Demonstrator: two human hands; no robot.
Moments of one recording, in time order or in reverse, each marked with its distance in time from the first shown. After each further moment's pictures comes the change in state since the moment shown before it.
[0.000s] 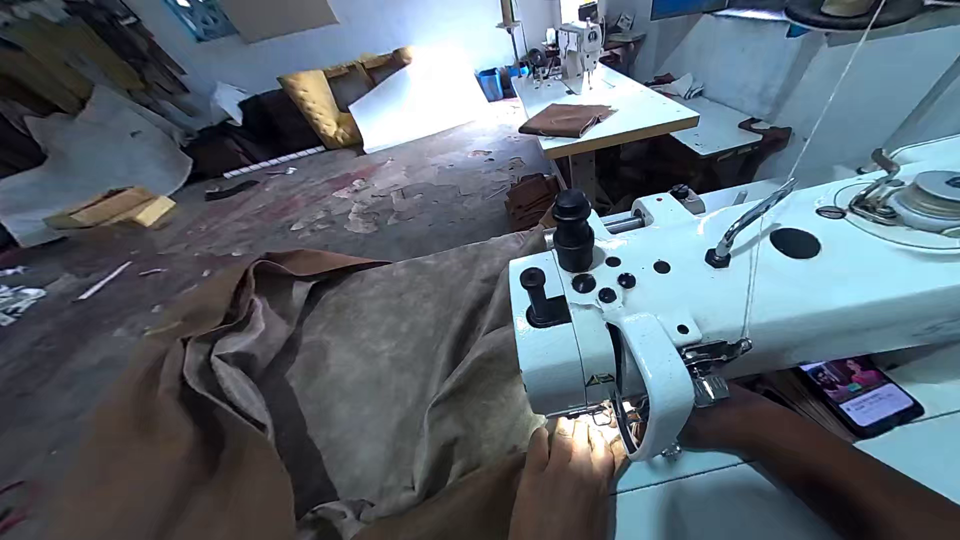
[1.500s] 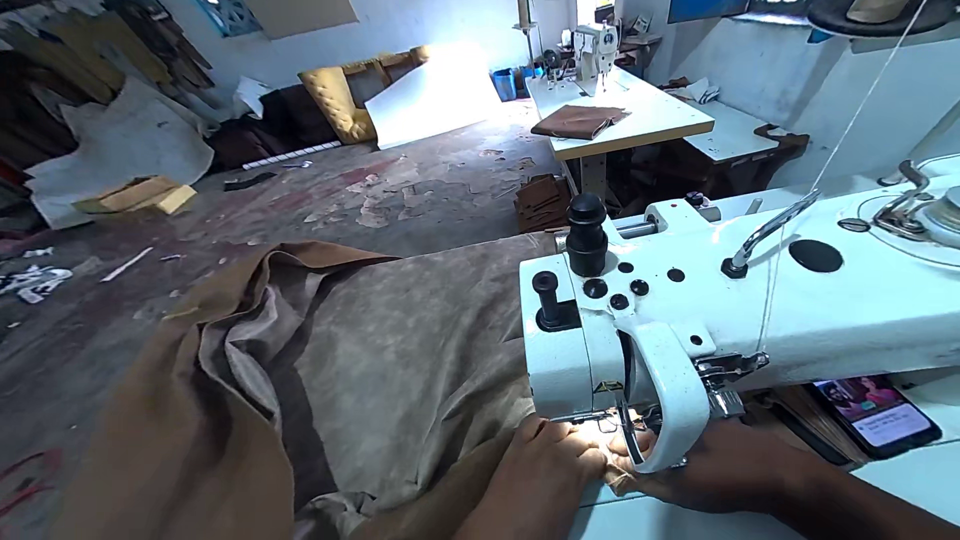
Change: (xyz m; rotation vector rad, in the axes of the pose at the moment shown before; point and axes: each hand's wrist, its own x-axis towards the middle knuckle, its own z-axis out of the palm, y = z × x) left_hand 0.006 -0.044 0.004 -0.337 -0.116 0.243; right_hand 0.012 0.022 0.048 -0.215 0.437 -0.599
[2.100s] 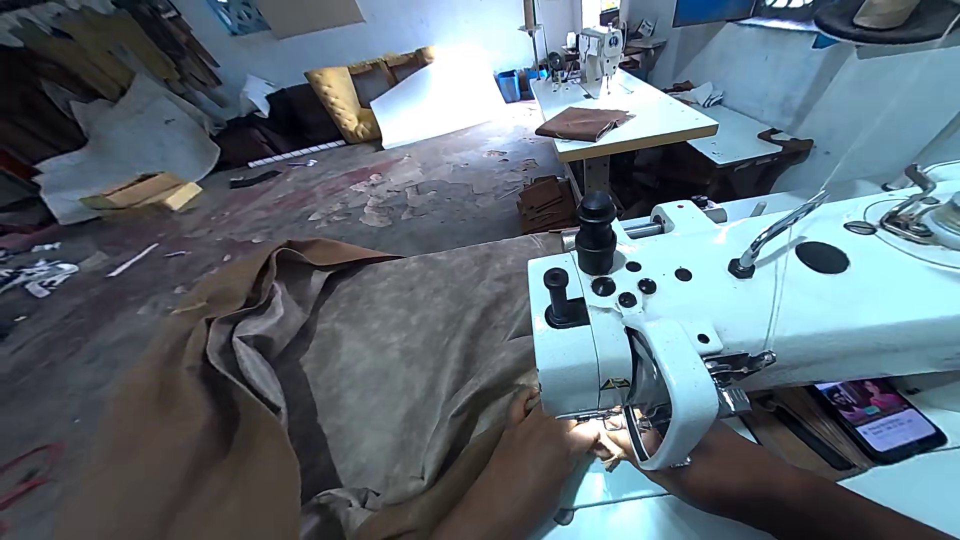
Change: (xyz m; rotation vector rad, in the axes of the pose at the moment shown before) left_hand 0.003 -0.017 0.006 -0.034 0.098 -0.048; right_hand -0.005 -0.003 0.027 -0.249 0.253 0.117
